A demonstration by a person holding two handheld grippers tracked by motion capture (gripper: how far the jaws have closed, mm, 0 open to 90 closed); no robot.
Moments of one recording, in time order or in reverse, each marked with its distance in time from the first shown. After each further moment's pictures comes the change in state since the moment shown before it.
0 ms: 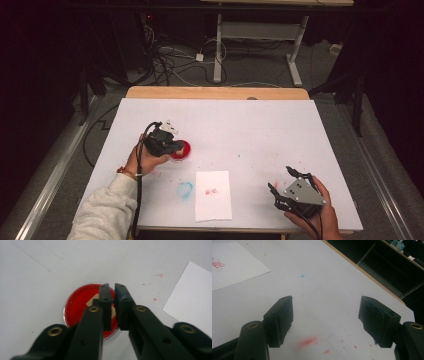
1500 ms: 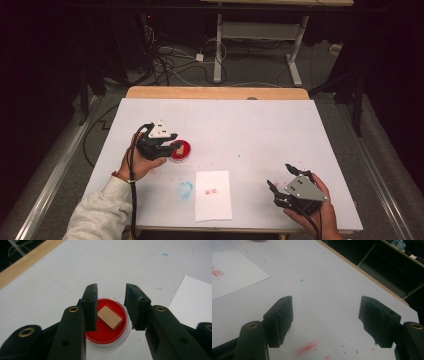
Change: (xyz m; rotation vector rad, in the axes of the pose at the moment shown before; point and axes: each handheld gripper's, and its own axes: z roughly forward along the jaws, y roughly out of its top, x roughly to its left) left arm -0.019 -0.010 -0.032 -0.176 0.144 0.103; right arm -0.004 0.004 0.004 -0.020 0.011 0.035
